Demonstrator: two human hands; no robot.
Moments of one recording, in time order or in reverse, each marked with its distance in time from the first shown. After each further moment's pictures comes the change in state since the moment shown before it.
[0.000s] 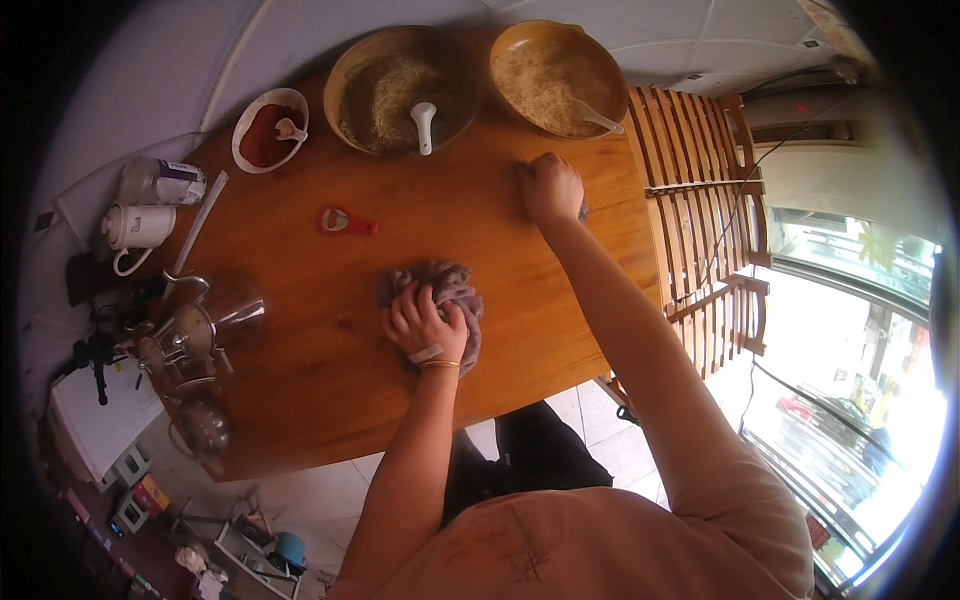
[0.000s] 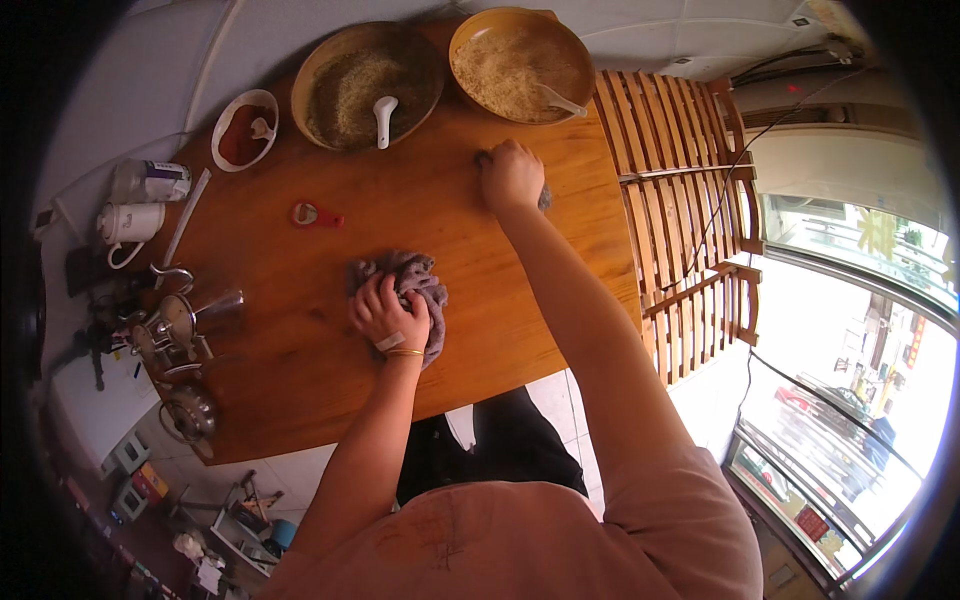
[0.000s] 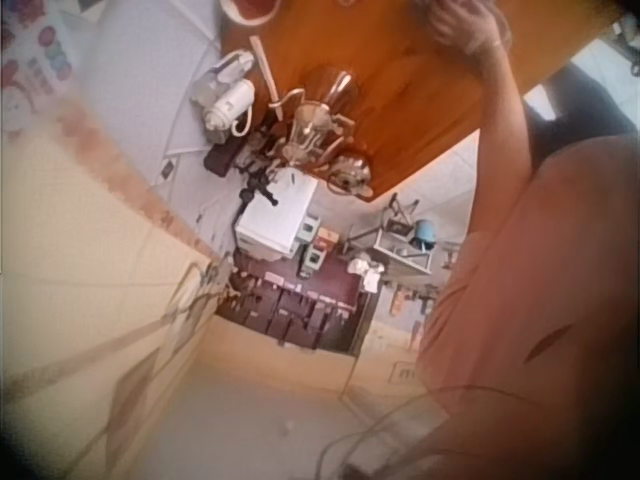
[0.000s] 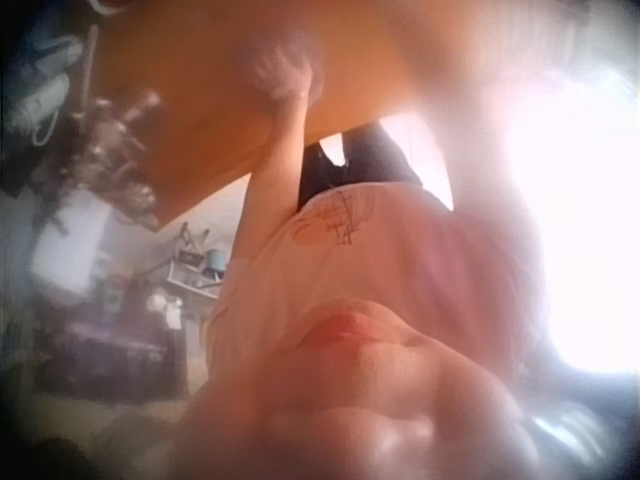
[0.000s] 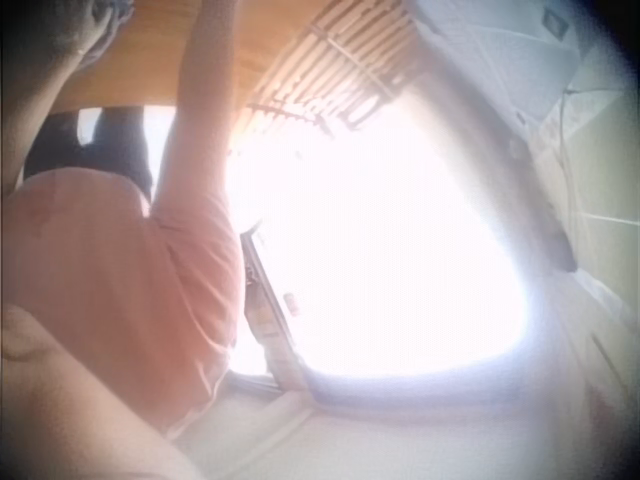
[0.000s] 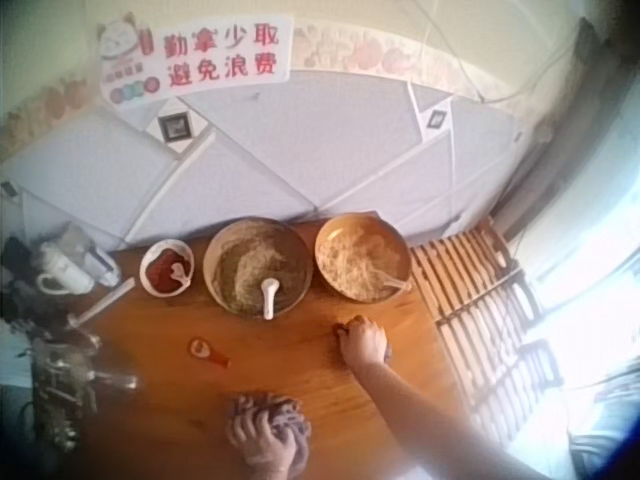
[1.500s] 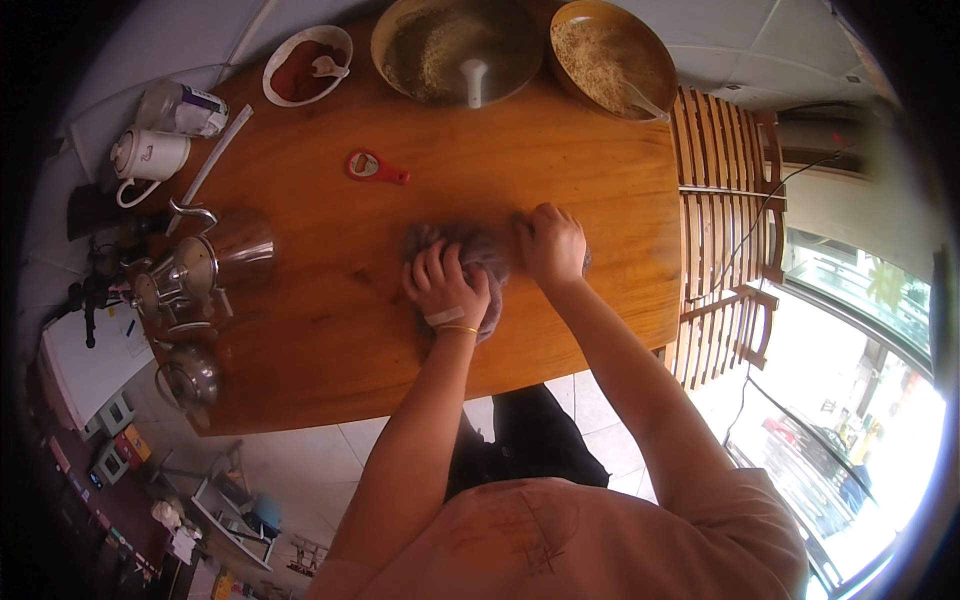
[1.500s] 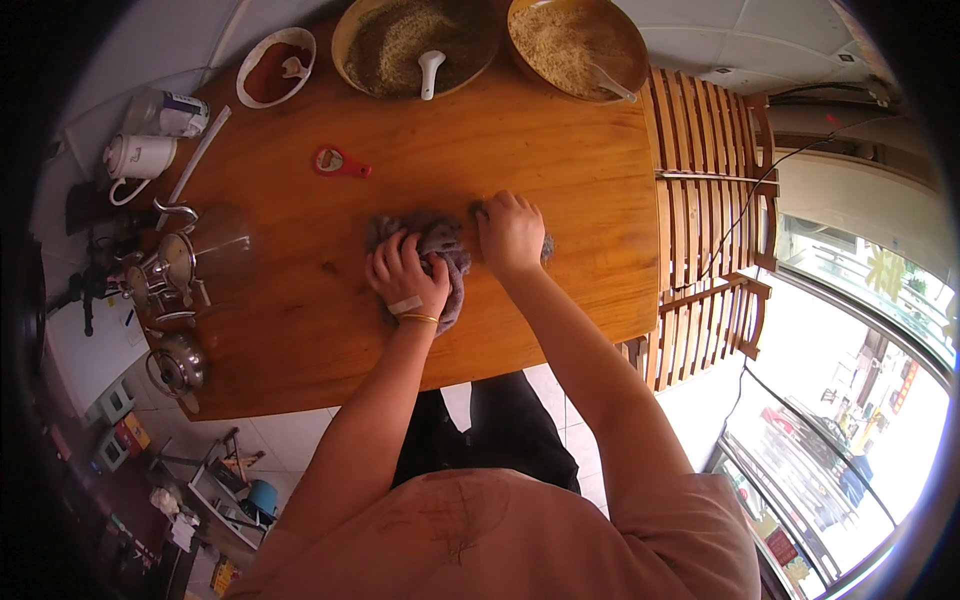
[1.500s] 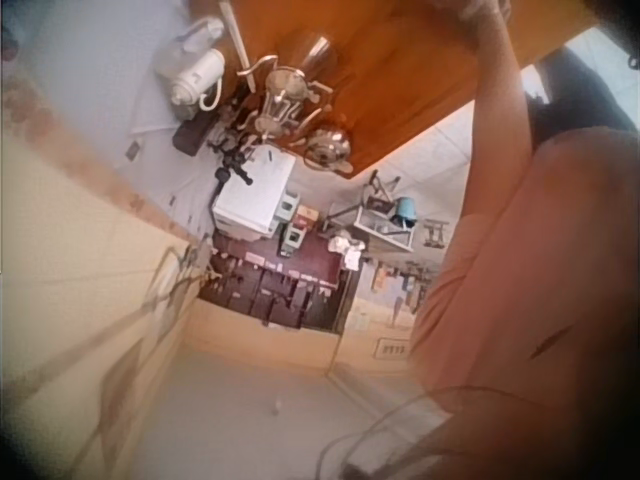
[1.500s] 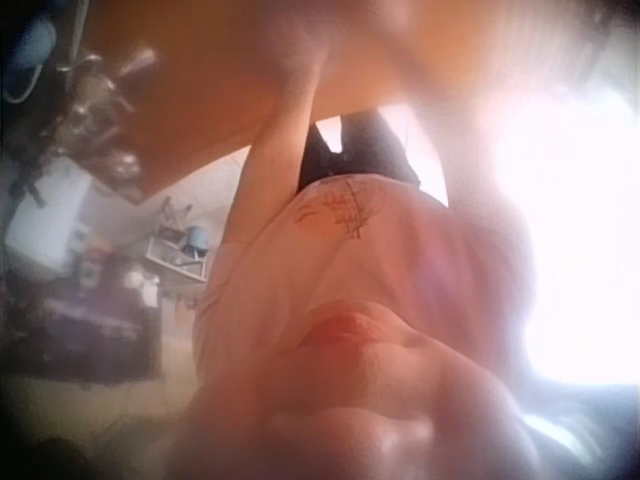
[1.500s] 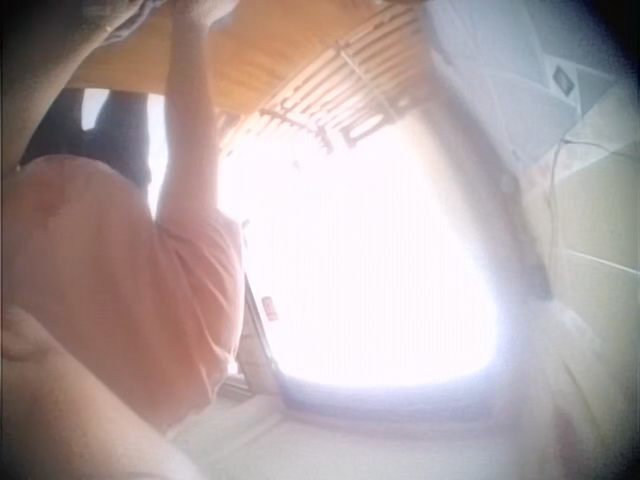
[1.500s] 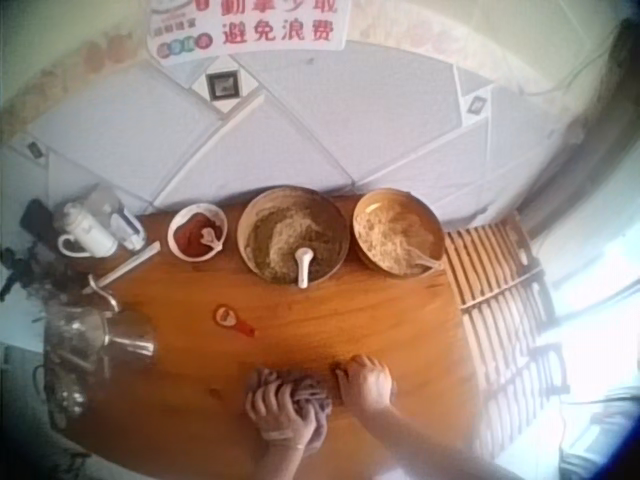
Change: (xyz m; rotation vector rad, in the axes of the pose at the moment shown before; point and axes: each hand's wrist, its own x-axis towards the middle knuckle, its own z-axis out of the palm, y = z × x) left_hand -0.003 0.000 0.003 -0.031 0.013 -0.035; right_hand -0.074 -0.056 0.000 0.022 -0.236 -0.122
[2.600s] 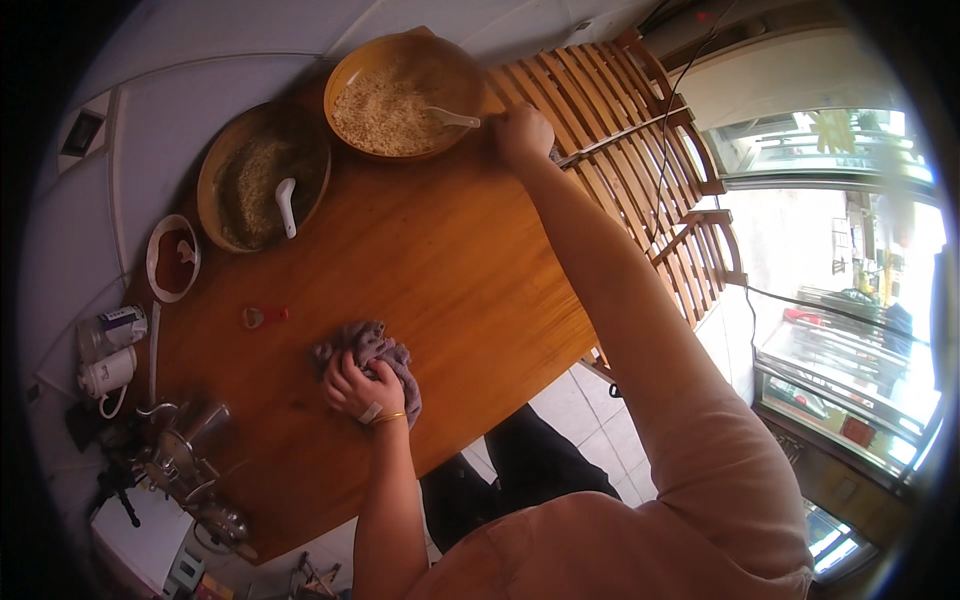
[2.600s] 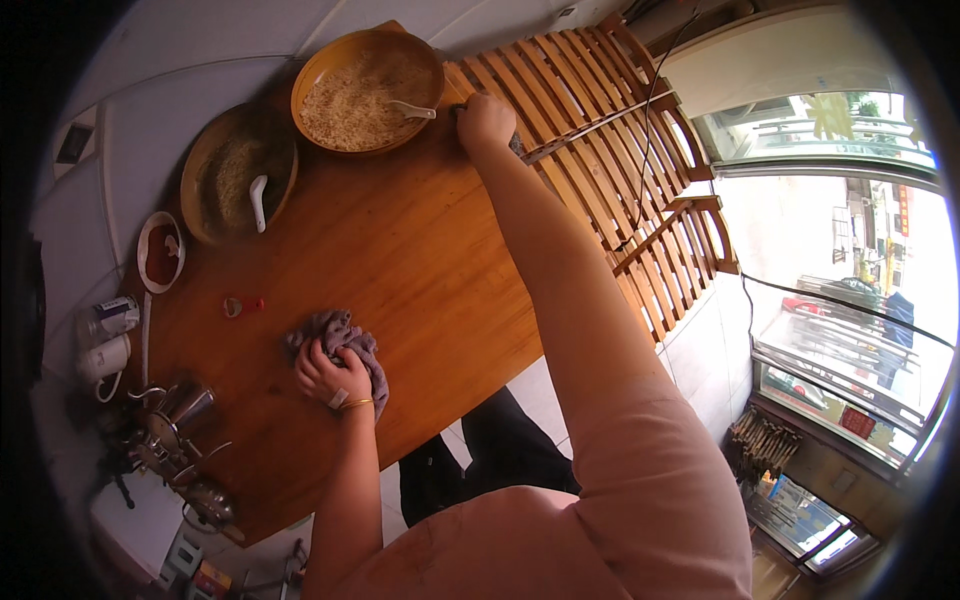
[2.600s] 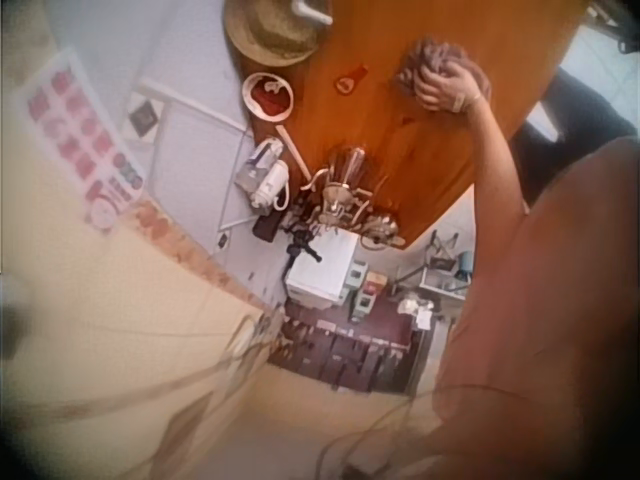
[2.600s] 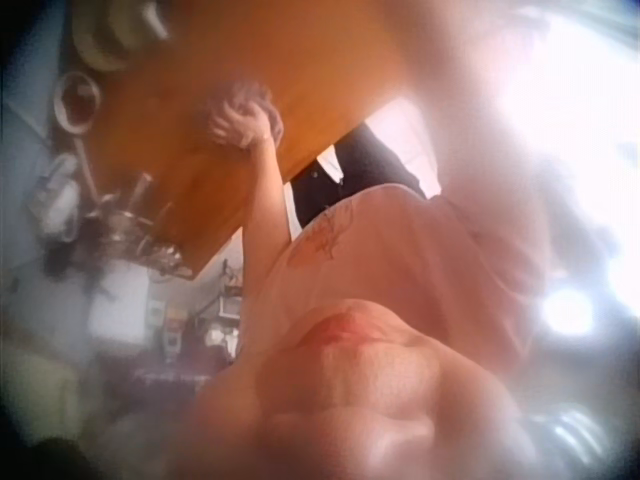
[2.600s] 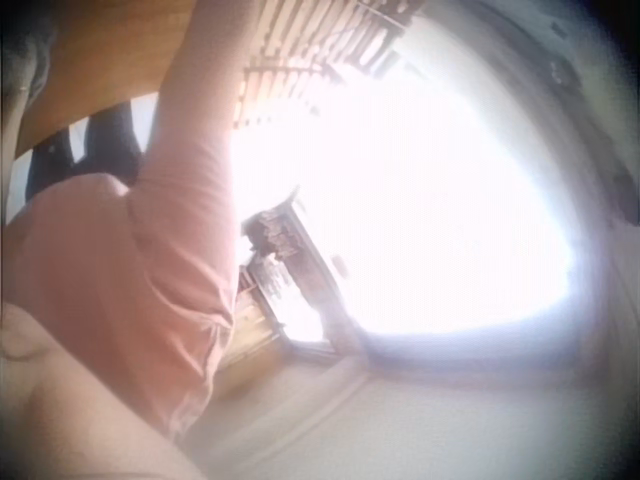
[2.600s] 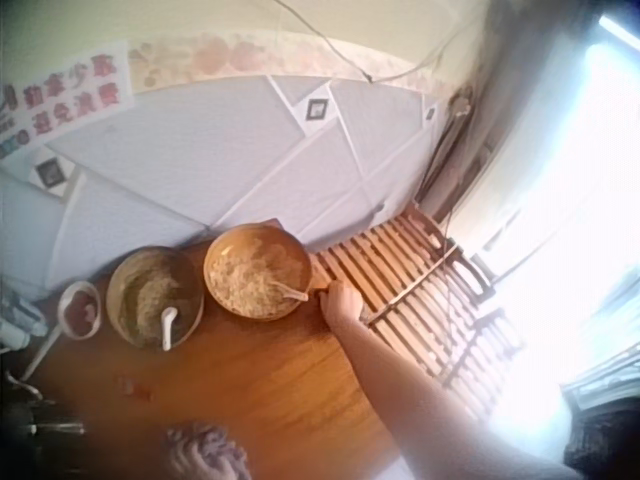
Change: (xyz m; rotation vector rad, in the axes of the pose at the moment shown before) left_hand -0.002 0.004 0.003 0.125 0.004 0.110; right_hand 0.124 0.216 -0.070 -0.148 0.237 0.528
